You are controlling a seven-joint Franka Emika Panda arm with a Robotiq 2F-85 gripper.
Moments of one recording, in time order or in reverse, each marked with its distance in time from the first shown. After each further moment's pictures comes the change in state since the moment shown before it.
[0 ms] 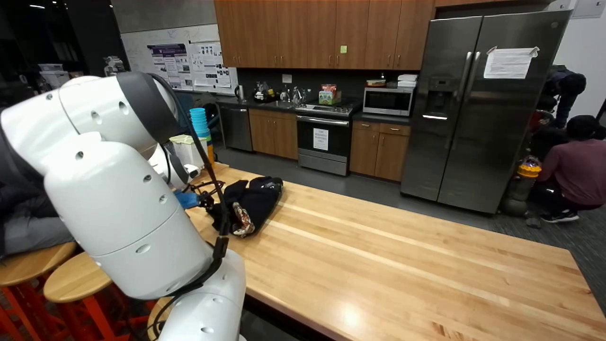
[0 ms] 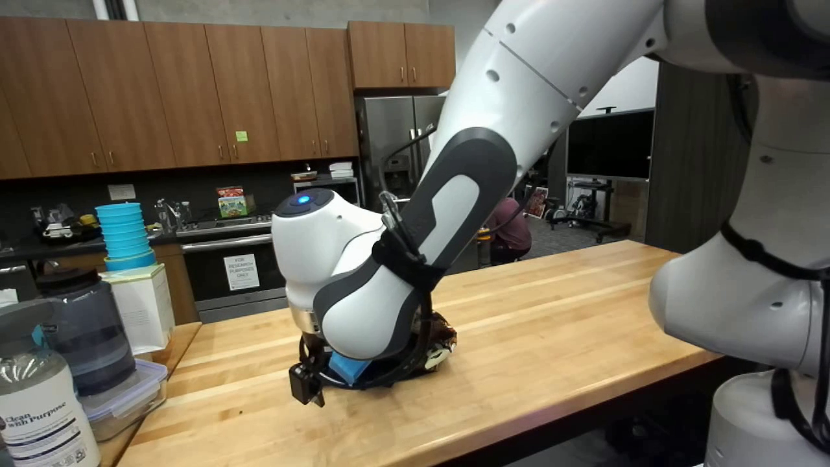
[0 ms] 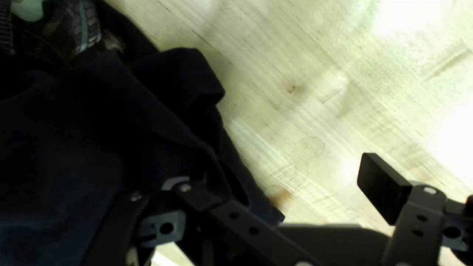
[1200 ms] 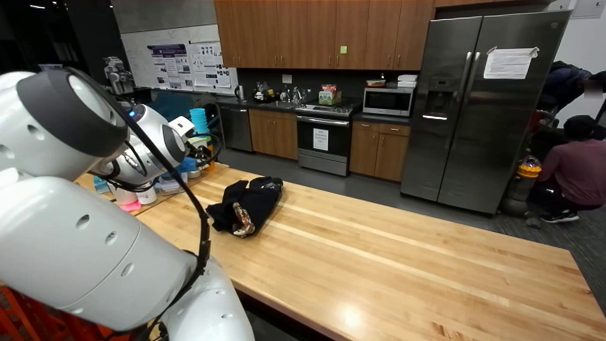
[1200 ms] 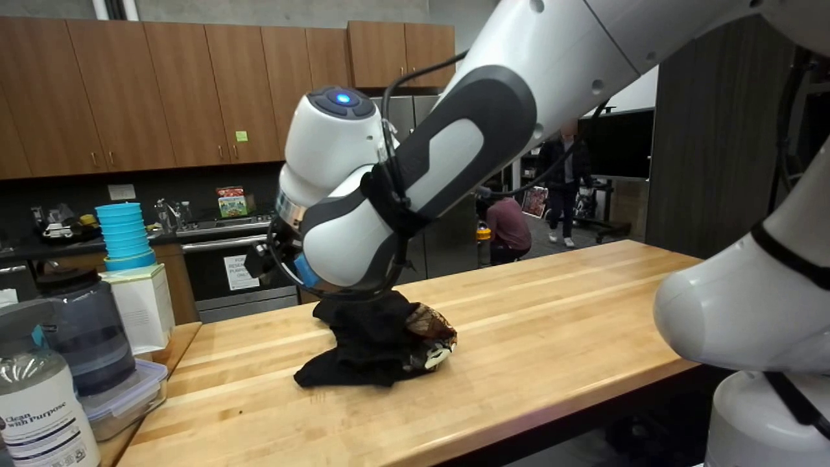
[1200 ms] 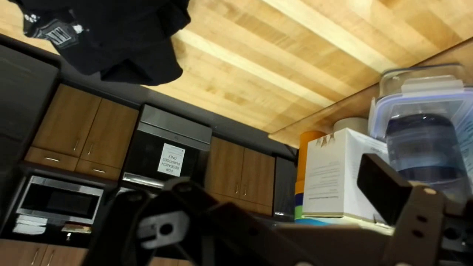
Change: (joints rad) arm 0.491 -0.194 -0.611 0.014 0.198 0.331 -0.048
